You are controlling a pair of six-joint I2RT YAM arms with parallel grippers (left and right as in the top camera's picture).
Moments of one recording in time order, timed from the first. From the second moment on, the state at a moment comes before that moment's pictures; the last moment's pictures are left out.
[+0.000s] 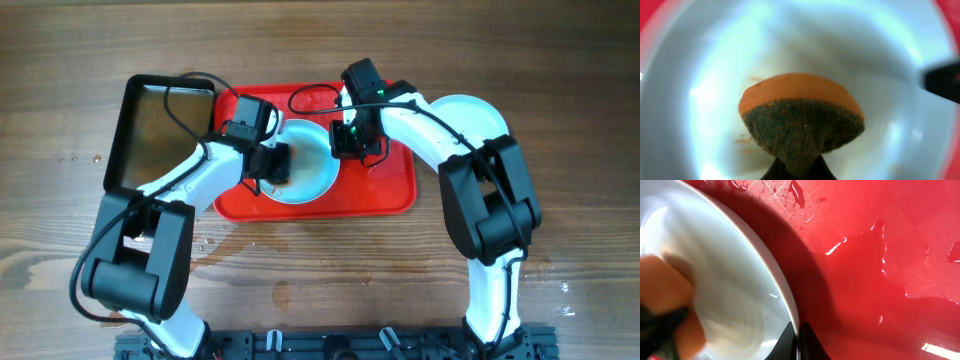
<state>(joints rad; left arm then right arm) -0.31 1.83 1.02 -0.40 0.25 -0.23 0.44 2.16 1.53 -0.74 -0.35 0.36</state>
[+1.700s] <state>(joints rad) -0.18 1.91 1.11 -0.48 0.31 -0.67 0.44 2.16 1.53 -0.74 -0.36 0.36</state>
